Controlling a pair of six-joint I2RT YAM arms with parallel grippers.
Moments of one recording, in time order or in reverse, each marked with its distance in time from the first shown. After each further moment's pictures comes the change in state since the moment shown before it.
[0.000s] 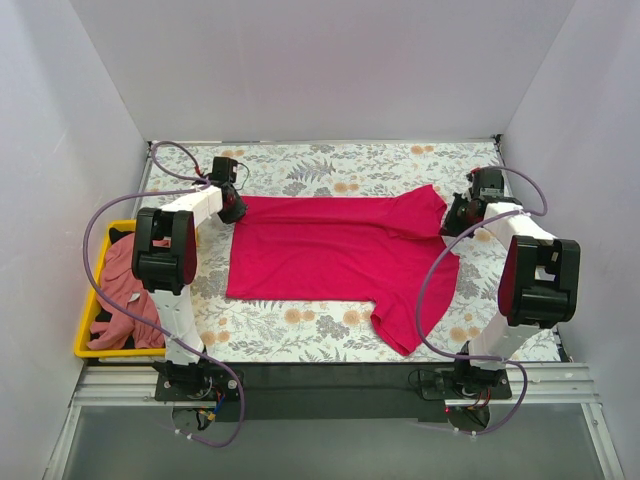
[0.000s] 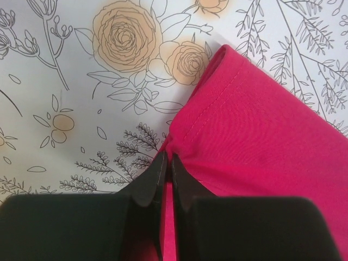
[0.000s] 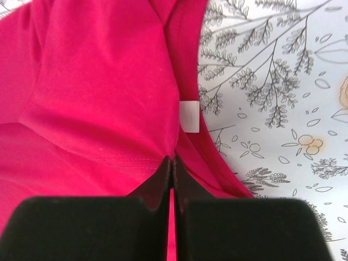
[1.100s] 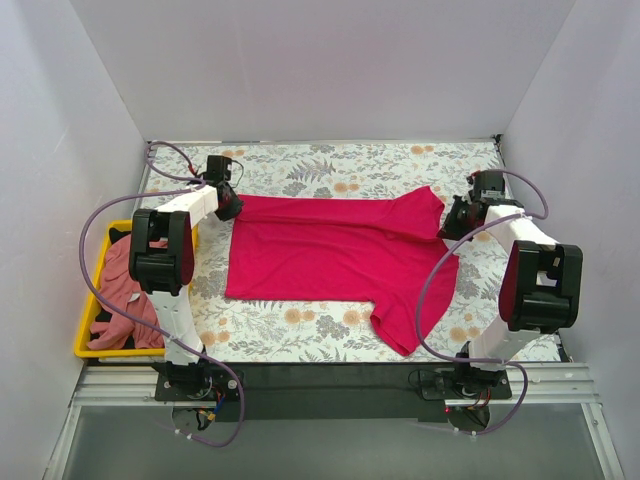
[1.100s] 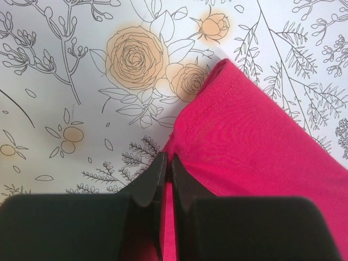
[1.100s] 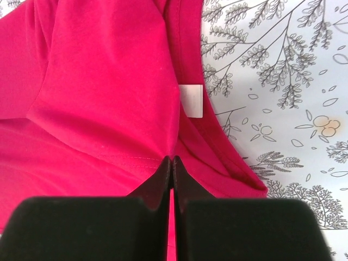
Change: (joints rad) left arm 0.027 -0.013 -0.013 0.041 0.007 -0.027; right arm -0.001 -0.026 -0.028 -0.029 -0.031 0.030
